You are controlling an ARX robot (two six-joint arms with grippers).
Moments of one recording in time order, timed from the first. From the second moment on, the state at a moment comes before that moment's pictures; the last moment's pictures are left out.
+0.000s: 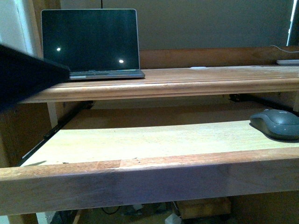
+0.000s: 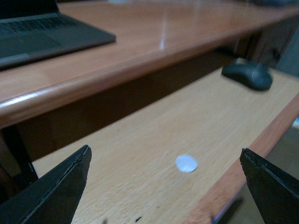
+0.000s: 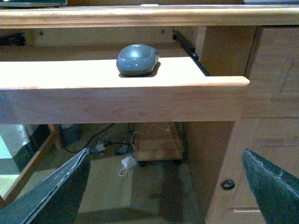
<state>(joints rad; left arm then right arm) -0.19 0.99 0.61 0.35 0.41 -0.04 0.00 0.00 0.02 0.00 0.00 0.00</state>
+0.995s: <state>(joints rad) -0.01 0.50 0.10 0.40 0.00 -0.01 0.20 1.34 0.86 0.24 0.20 -0.15</state>
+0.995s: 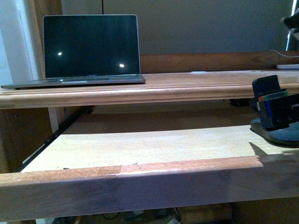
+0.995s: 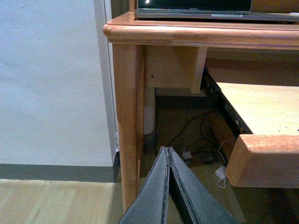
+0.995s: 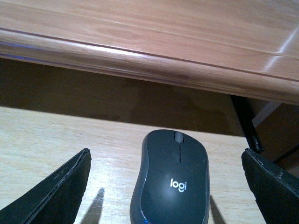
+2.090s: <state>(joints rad) 0.00 0.19 0.01 0.20 0.00 -0.01 0.13 1.58 1.18 -0.22 0.13 -0.03</state>
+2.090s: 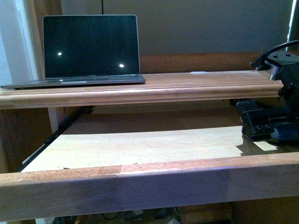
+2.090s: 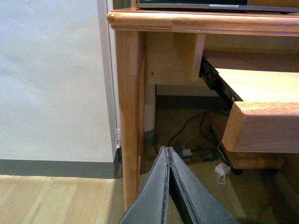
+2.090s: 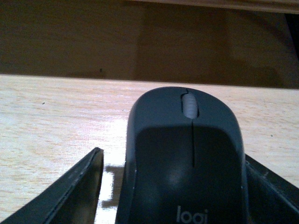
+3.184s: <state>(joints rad) 0.00 0.01 0.01 0.00 0.00 -0.01 0.33 1.79 1.83 -0.48 0.25 0.11</state>
